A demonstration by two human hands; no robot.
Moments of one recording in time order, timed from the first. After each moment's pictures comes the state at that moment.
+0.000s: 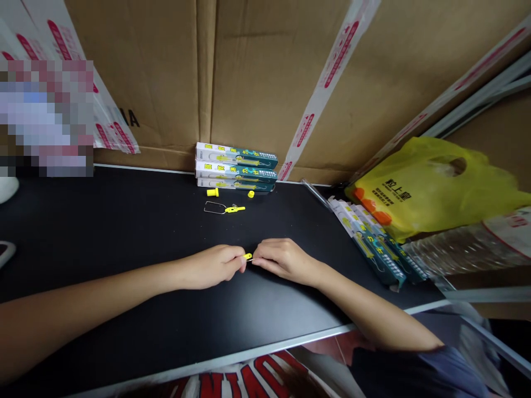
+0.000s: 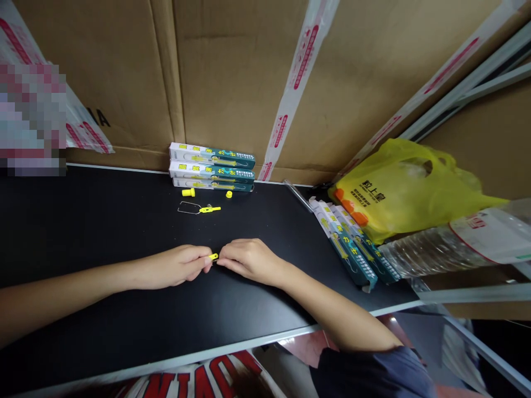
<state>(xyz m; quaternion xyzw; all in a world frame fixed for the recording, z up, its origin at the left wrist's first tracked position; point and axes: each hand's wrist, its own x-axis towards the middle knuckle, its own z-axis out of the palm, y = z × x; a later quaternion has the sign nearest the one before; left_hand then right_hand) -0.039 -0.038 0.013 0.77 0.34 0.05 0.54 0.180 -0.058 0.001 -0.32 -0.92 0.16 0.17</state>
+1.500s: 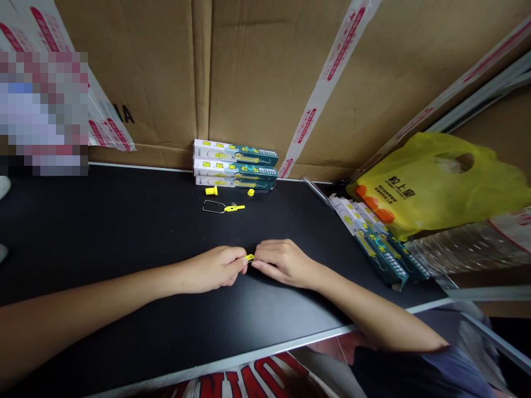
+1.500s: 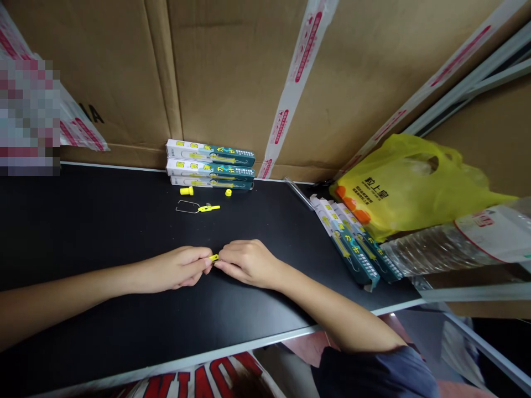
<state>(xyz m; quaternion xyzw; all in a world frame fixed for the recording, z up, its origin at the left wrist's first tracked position) -0.035 -0.040 0.007 0.72 0.33 0.05 0.61 0.177 -0.062 0.000 -0.31 -0.93 0.12 0.15</state>
